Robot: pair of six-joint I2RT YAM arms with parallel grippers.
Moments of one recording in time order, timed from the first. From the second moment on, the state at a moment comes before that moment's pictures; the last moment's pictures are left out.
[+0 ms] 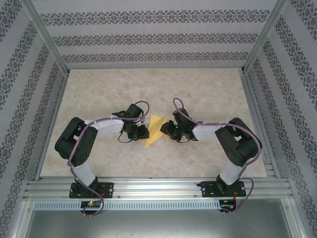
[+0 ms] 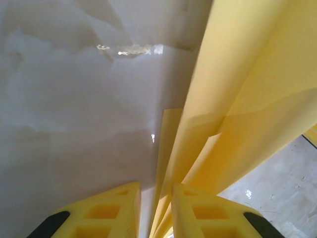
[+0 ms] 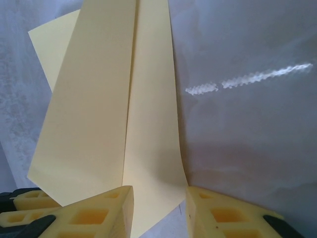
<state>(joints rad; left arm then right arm) -0.55 1.74 0.95 -0.42 0.39 -0.65 0.60 1.72 0.74 0.11 -0.34 1.05</state>
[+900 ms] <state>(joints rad) -0.55 1.63 0.94 -0.42 0.31 -0.68 0.59 1.69 0.74 0.10 -0.31 1.02</state>
